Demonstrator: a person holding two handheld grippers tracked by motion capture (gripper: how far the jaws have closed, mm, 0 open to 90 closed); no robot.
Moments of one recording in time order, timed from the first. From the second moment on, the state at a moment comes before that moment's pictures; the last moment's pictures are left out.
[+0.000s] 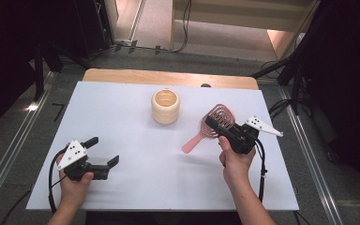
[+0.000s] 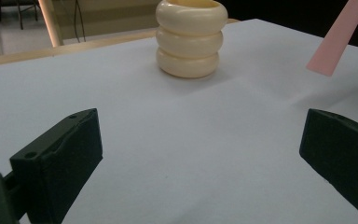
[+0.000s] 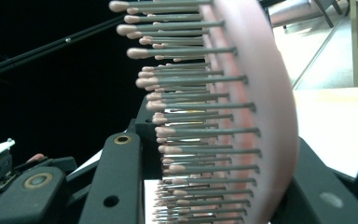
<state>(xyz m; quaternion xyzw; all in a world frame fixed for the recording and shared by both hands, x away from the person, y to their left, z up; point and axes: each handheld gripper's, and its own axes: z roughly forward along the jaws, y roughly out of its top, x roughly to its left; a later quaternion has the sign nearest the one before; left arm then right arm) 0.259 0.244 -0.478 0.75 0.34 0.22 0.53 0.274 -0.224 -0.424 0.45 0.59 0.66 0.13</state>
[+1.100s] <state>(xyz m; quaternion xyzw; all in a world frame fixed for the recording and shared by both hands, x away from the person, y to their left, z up) 0.253 0.281 -0.484 0.71 0.37 0.25 0.54 0.299 -0.224 -0.392 0.43 0.59 0.66 0.15</state>
